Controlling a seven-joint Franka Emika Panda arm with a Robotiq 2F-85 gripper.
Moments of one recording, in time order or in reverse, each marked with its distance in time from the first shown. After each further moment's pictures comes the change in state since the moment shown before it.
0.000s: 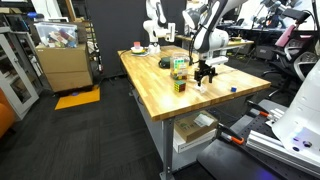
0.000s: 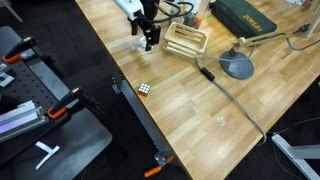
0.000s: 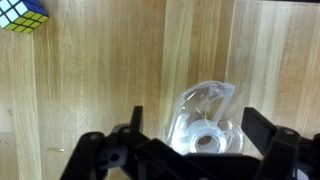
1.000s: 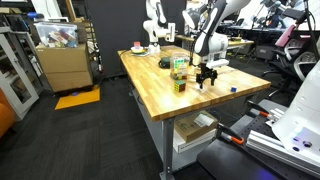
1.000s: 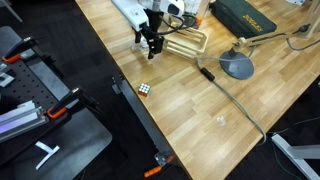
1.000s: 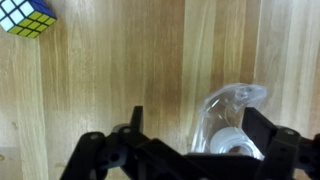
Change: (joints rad) arm -0.031 0.074 -0.006 0.053 0.000 -0.016 0.001
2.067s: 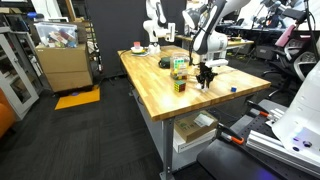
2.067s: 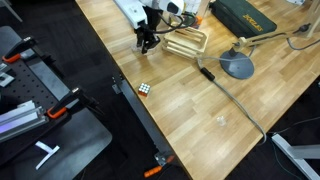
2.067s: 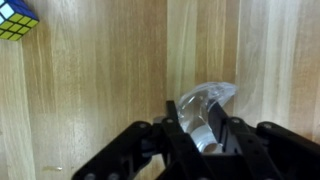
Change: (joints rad) arm -0.028 -0.013 0.037 -0.001 0.057 -0.016 -0.024
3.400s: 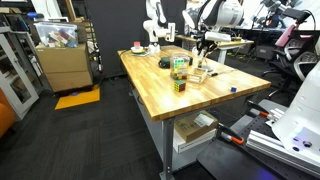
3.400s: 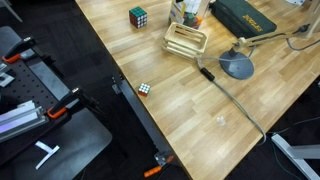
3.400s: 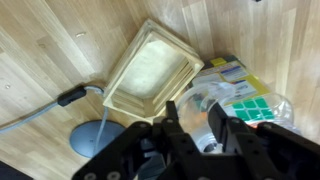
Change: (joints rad) arm -0.005 -0.383 -0.031 -0.157 0.123 0.334 0.224
